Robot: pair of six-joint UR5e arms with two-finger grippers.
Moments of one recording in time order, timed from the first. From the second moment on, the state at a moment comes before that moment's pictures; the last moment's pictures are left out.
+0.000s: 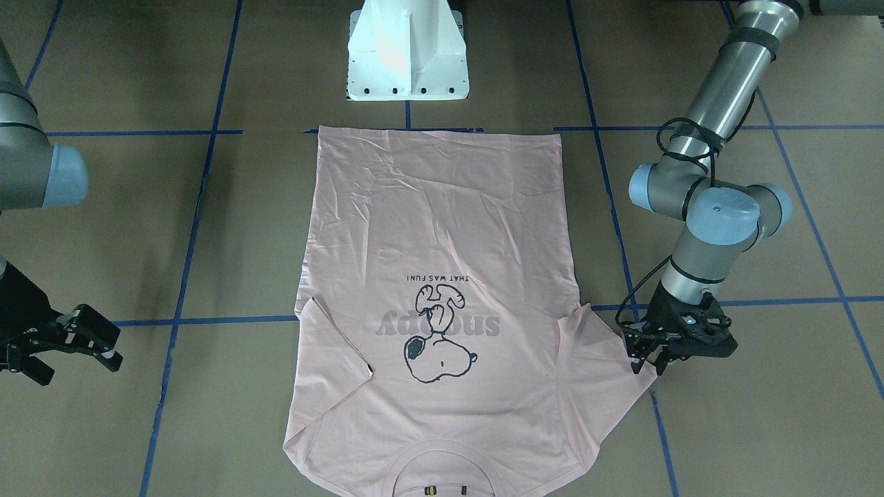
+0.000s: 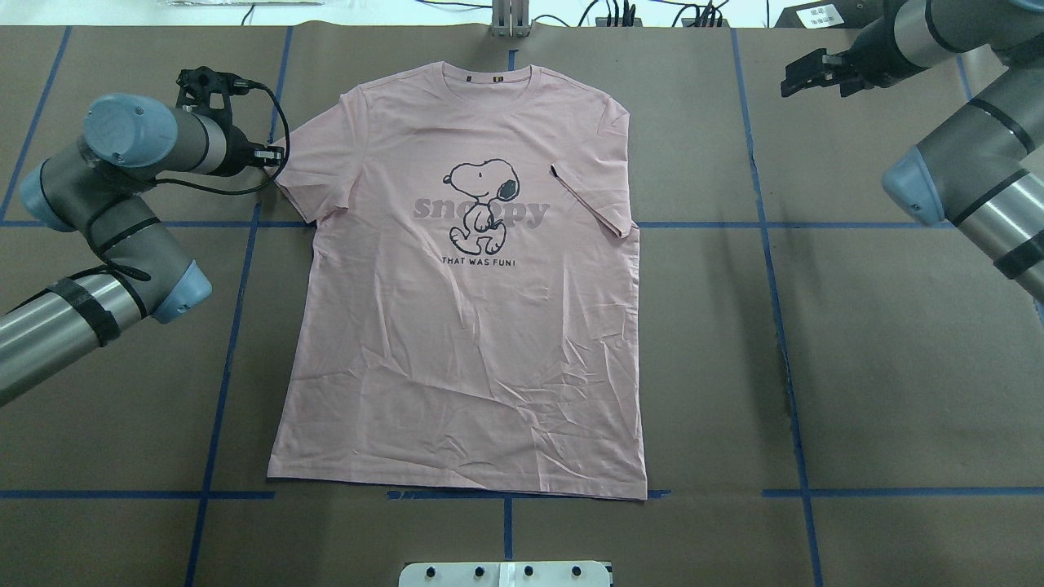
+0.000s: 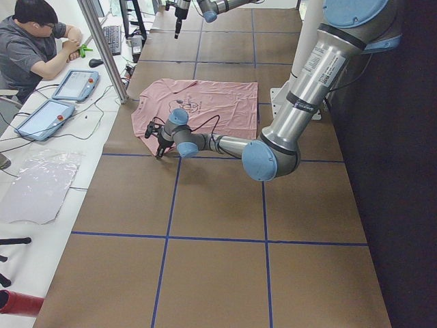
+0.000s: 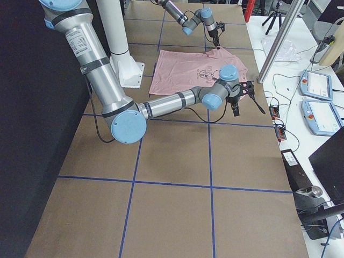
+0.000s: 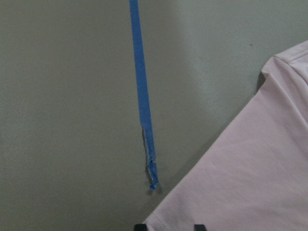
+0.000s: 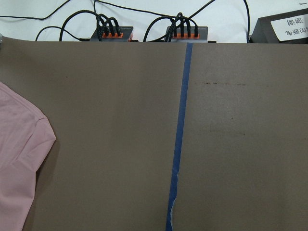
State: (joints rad) left arm -0.87 -2.11 -1.09 -2.46 -1.77 -0.92; right arm 1.12 -1.11 1.39 -0.98 2.13 0.78
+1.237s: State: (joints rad) left arm -0.88 -2.12 -1.18 -2.36 -1.77 -0.90; right arm 1.12 -1.12 1.41 -0.98 2.12 0.78
